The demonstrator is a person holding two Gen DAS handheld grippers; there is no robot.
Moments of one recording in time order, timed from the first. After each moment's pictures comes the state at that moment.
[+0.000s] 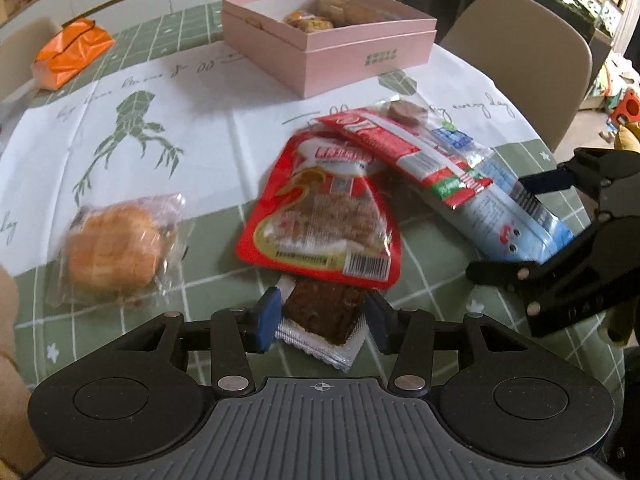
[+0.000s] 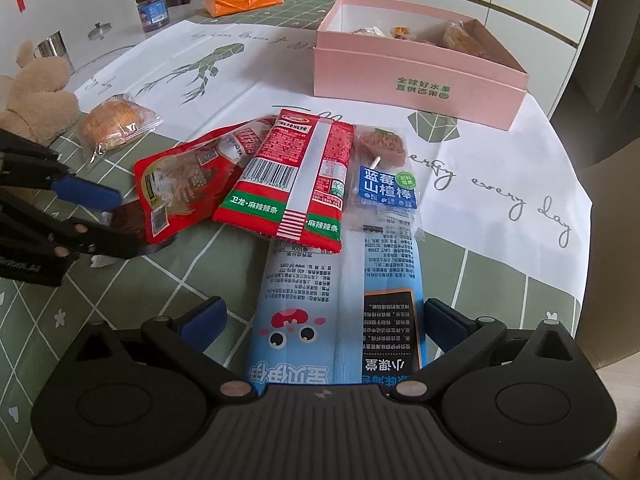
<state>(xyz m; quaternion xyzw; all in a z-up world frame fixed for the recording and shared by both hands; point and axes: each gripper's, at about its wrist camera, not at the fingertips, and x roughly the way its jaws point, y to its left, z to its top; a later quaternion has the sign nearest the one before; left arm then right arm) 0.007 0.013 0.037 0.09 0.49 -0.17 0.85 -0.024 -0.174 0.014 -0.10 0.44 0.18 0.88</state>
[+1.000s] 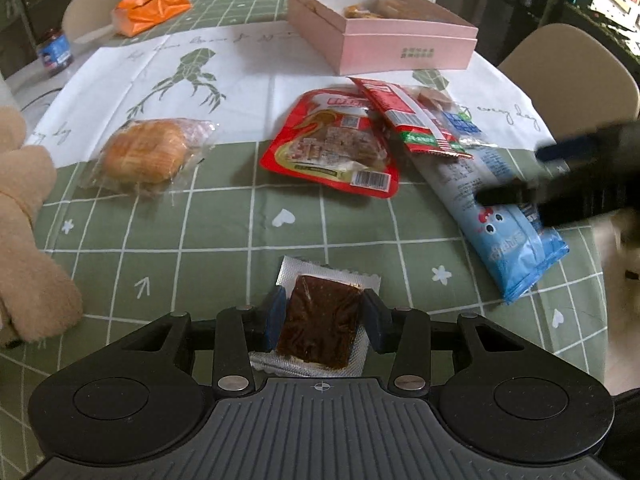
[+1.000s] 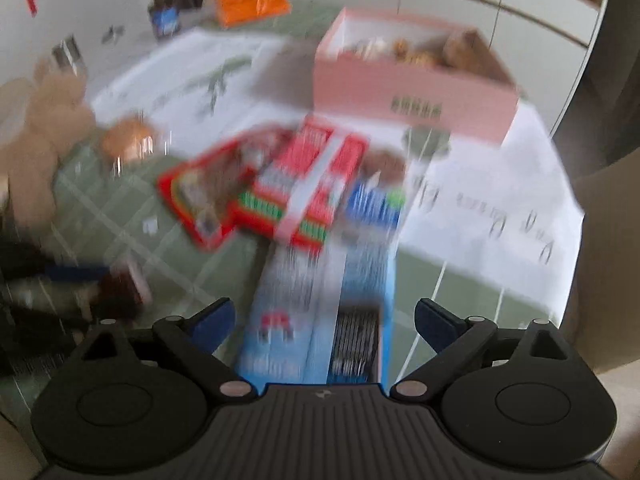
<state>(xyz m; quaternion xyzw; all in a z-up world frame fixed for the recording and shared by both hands) -0.055 -0.005 0.037 0.01 0.49 -0.05 0.87 -0.019 -0.192 0.051 -0.08 0.43 0.20 0.87</state>
